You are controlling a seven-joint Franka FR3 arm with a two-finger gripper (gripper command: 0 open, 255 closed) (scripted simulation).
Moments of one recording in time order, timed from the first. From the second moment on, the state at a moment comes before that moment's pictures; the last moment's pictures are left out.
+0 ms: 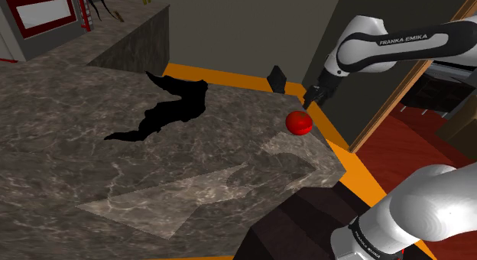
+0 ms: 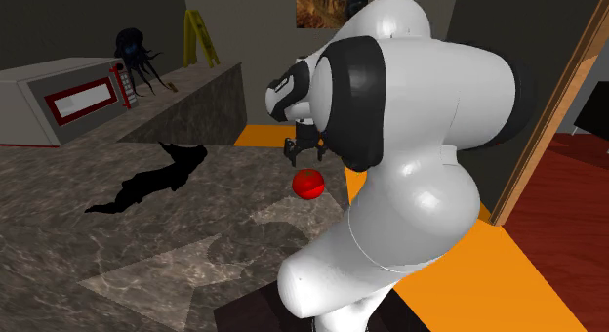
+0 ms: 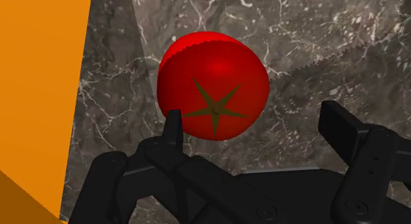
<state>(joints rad) -0.10 -0.41 -0.22 -2.47 -0.10 2.17 -0.12</state>
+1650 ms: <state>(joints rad) -0.10 -0.27 -0.26 -2.50 -0.08 2.38 -0.16</state>
